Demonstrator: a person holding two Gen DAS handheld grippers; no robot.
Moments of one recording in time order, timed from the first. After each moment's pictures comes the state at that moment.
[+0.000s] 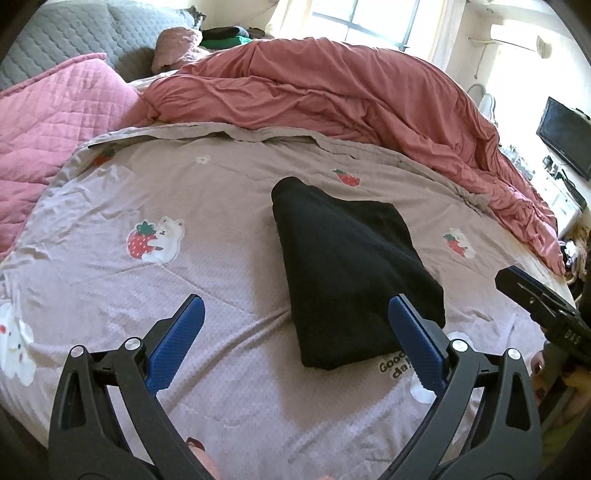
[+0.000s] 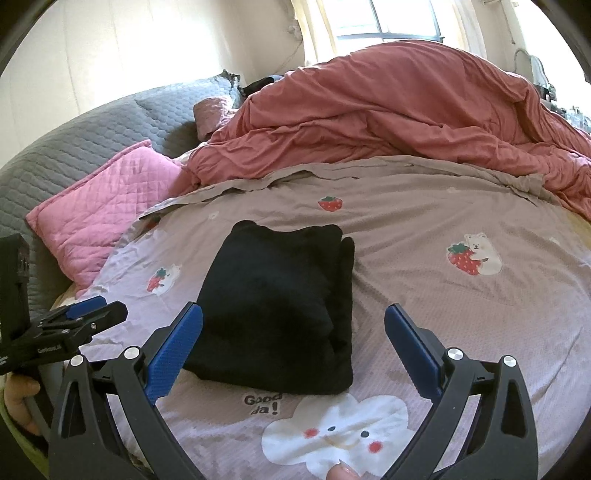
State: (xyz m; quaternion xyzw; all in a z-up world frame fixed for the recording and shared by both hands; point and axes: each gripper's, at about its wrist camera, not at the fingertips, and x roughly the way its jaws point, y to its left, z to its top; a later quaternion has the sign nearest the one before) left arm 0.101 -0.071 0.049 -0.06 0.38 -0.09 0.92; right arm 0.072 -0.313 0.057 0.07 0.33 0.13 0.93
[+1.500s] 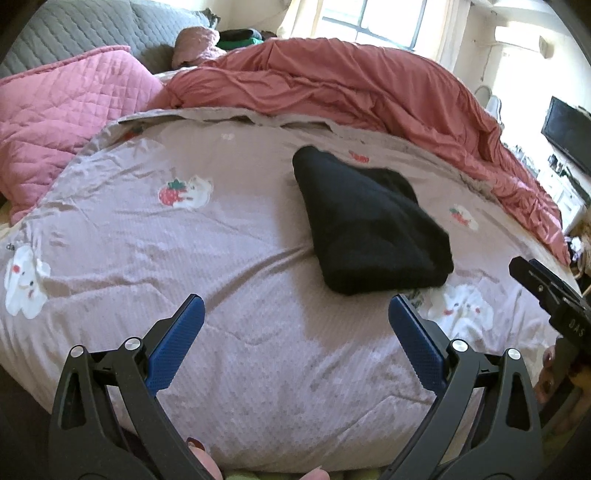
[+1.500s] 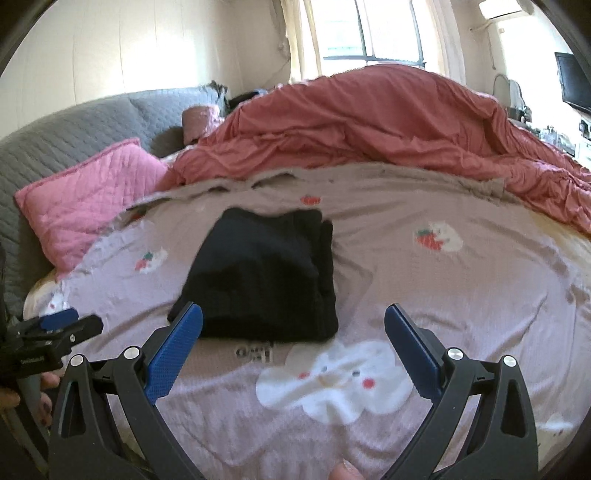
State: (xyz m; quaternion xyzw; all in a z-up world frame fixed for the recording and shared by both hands) left arm 0.027 -0.061 0.014 -0.06 0.38 -0.06 0.92; right arm -0.007 -0.297 0.027 0.04 0.30 0.06 0.95
